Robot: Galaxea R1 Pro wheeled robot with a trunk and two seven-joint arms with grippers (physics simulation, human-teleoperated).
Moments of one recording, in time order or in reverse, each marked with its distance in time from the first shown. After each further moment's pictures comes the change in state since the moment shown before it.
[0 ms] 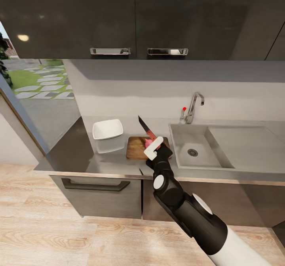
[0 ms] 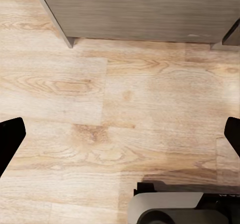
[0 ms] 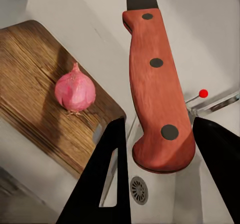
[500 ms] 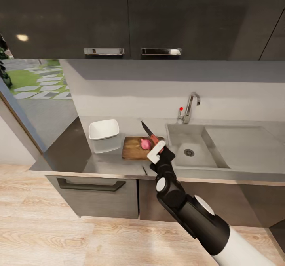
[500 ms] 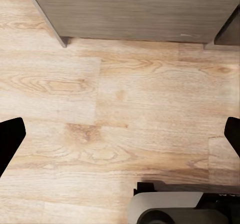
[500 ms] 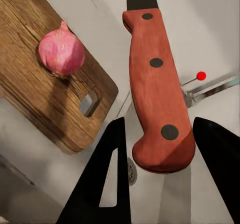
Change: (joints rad) left arm 0.000 0.000 0.000 0.001 0.000 0.000 0.000; right arm 0.006 -0.041 0.016 0.036 -0.001 0.002 -0.001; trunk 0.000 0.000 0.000
